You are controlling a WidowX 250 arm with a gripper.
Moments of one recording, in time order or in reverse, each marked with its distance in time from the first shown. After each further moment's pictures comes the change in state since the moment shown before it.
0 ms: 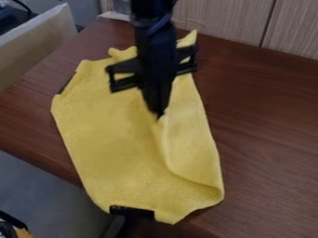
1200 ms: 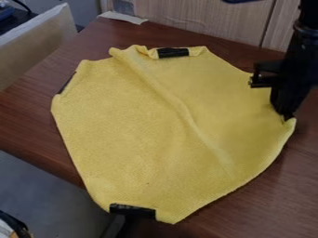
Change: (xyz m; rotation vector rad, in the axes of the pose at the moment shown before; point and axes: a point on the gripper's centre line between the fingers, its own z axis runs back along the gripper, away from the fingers) arm 0.044 0.159 -0.015 -0.054 0.025 -0.242
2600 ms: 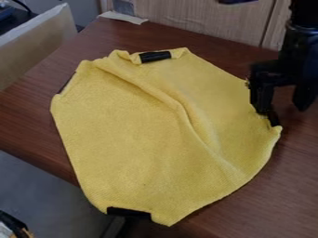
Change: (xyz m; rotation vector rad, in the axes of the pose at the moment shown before) arm -0.006 0.004 -0.018 -0.001 -0.056 0.047
